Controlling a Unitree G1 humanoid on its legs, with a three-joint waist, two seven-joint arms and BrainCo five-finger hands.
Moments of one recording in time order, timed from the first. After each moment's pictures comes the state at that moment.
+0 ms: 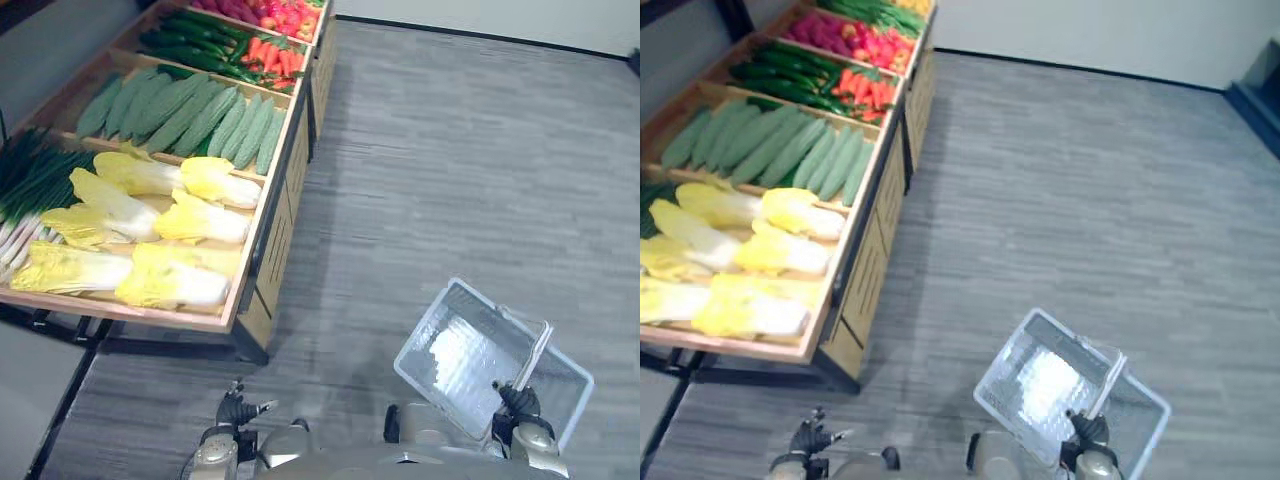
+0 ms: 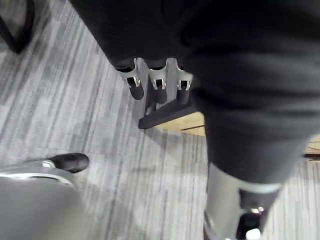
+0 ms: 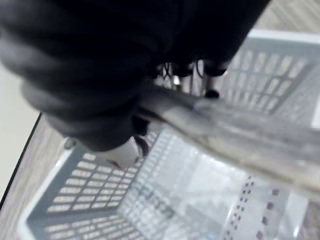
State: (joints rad) left arm 0.12 0.13 0.13 0.93 0.01 -0.16 0.05; right arm 0.11 -0.13 -0.32 0.82 -0.09 -0.07 -0.13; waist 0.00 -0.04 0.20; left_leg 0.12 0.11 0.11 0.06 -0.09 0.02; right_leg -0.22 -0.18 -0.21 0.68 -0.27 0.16
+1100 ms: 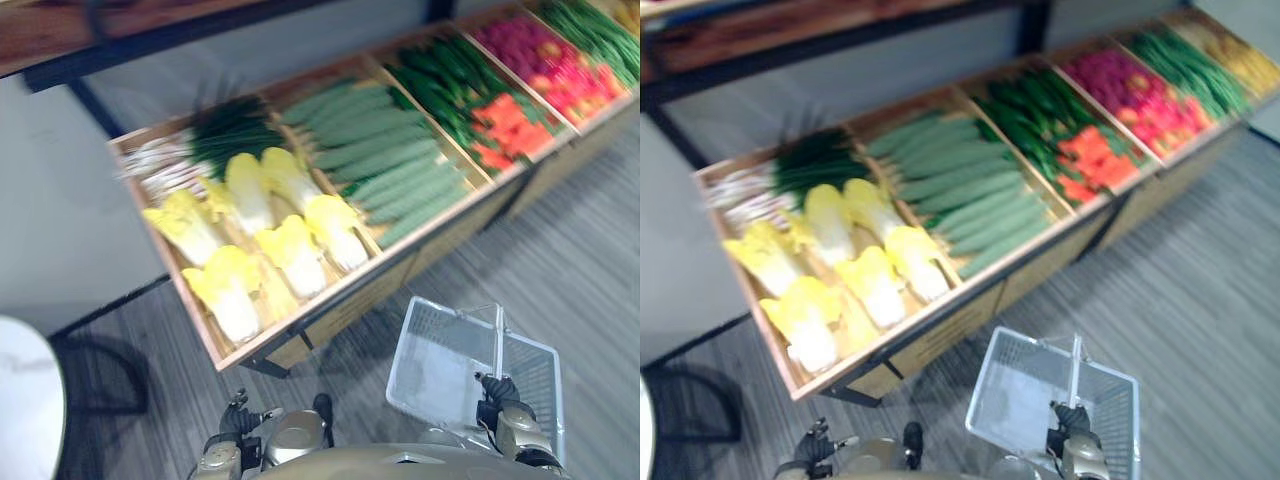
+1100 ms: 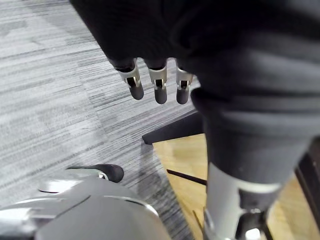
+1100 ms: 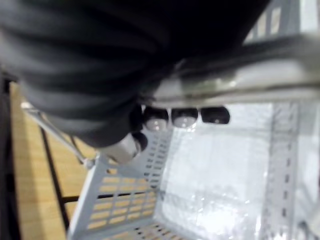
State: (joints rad) left arm 0.14 0.09 0.18 0.97 -0.04 -0.13 0.02; right arm -0.02 -0.12 -0.40 1.02 0.04 -0.05 -0.10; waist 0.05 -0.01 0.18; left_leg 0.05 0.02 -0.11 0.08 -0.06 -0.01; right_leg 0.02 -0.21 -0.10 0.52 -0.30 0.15
